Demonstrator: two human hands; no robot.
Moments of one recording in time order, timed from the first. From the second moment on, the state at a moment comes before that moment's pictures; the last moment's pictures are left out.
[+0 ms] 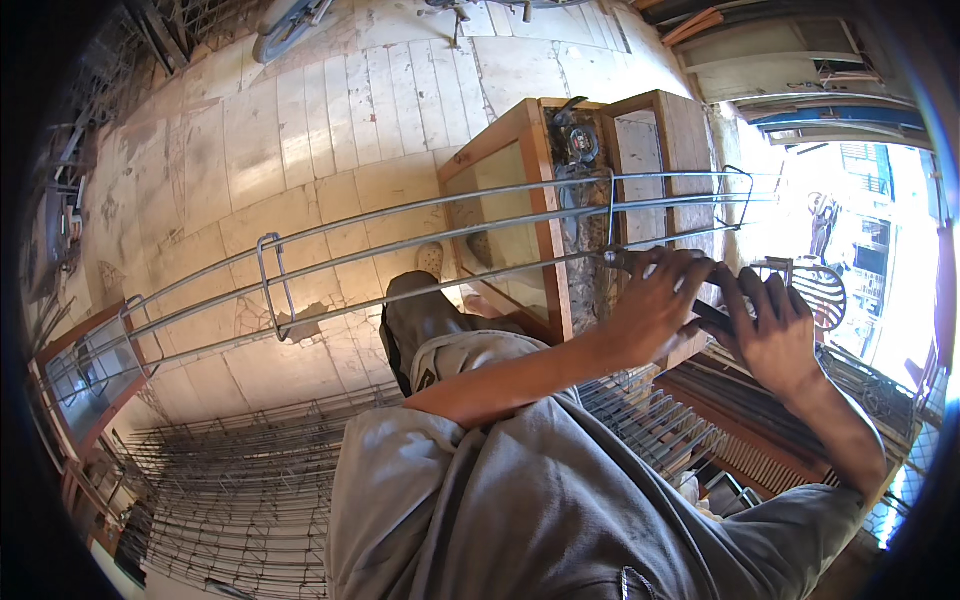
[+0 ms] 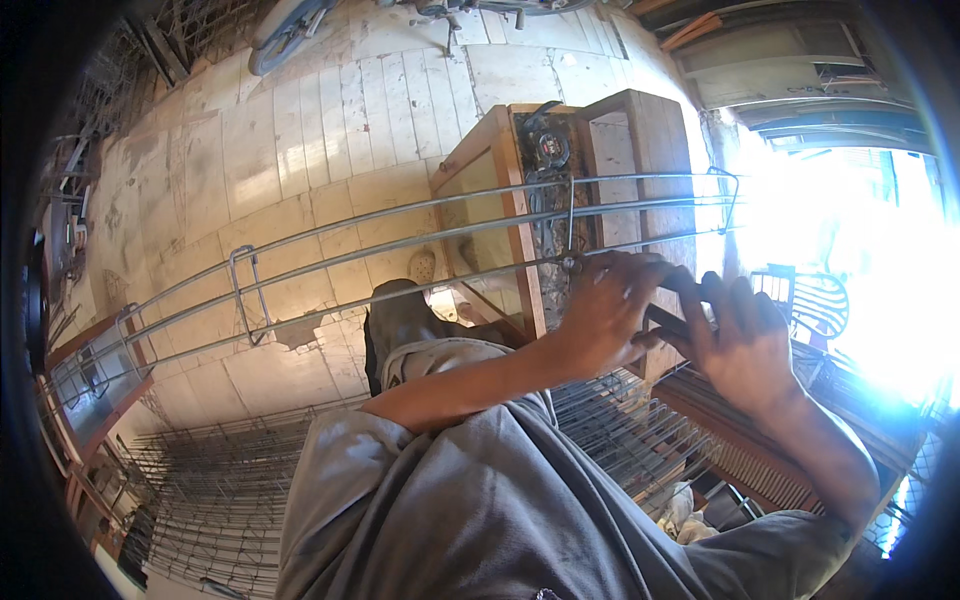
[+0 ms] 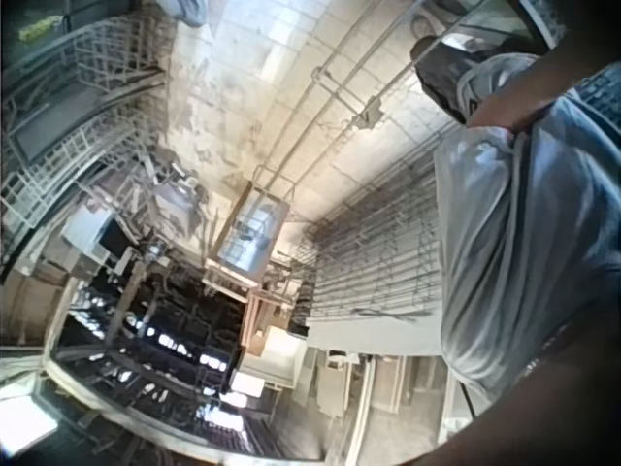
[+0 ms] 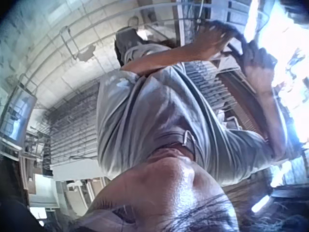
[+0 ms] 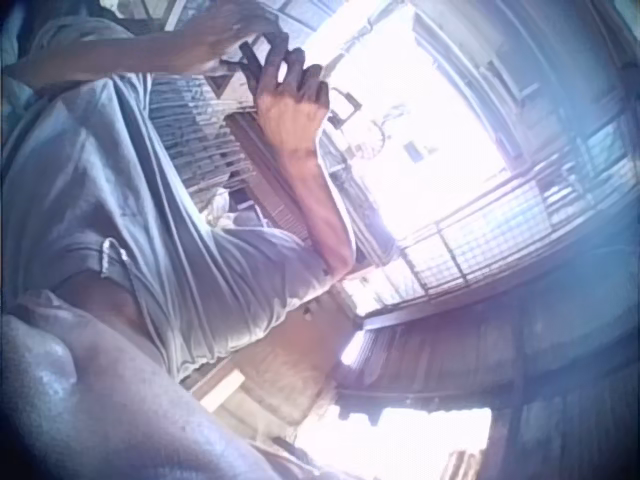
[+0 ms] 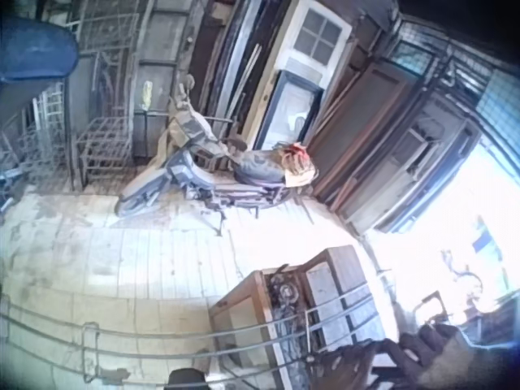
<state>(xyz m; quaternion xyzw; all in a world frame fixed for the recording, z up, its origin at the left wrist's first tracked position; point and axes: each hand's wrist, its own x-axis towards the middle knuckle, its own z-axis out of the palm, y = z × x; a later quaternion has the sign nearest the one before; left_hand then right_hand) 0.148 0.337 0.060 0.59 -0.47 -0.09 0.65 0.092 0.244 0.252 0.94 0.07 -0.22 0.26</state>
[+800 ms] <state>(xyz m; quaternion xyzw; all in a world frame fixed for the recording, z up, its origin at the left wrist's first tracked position) 0.179 0.308 0.061 0.55 -0.53 -0.27 0.59 0.079 0.213 0.242 0.88 0.19 -0.15 0.41</state>
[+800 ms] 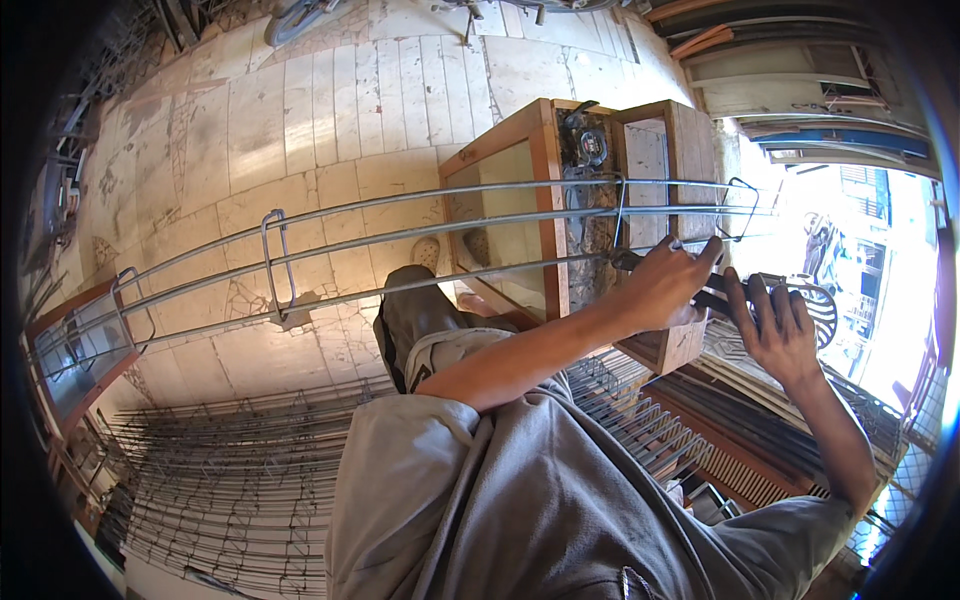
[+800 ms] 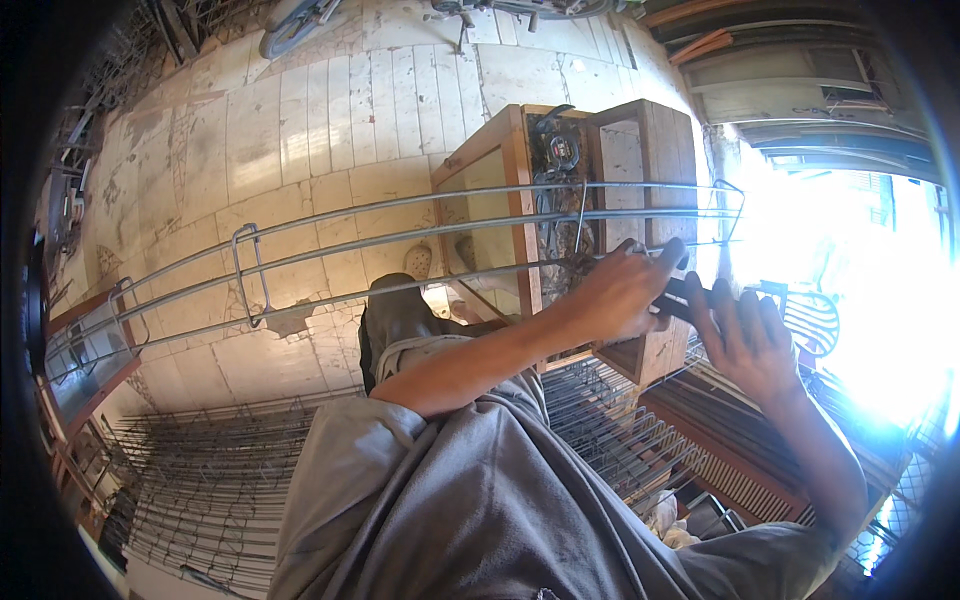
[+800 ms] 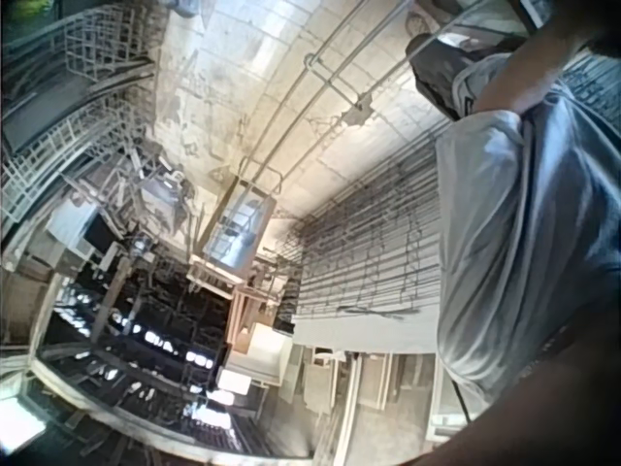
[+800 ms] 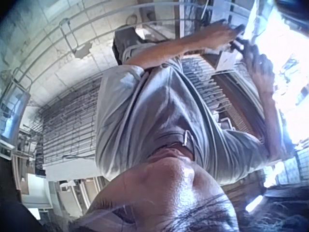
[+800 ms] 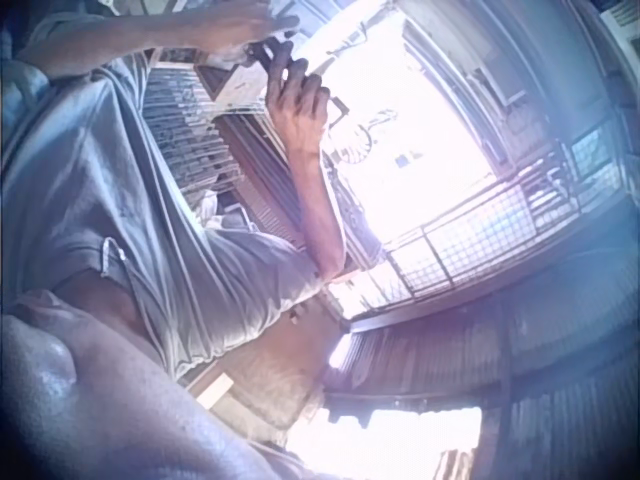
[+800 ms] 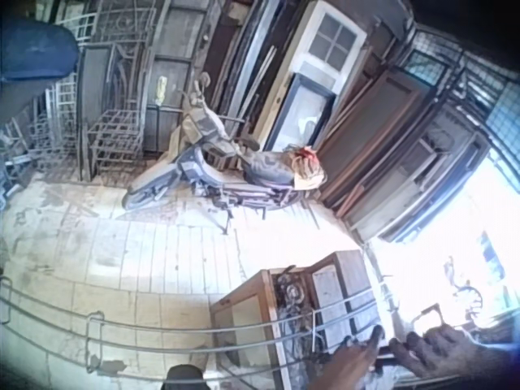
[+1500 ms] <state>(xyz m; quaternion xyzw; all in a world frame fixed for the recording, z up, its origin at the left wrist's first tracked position) 0.165 0.317 0.055 0.54 -0.63 -0.16 0.54 0.051 0.260 0.227 0.95 -0.05 -0.22 0.22</state>
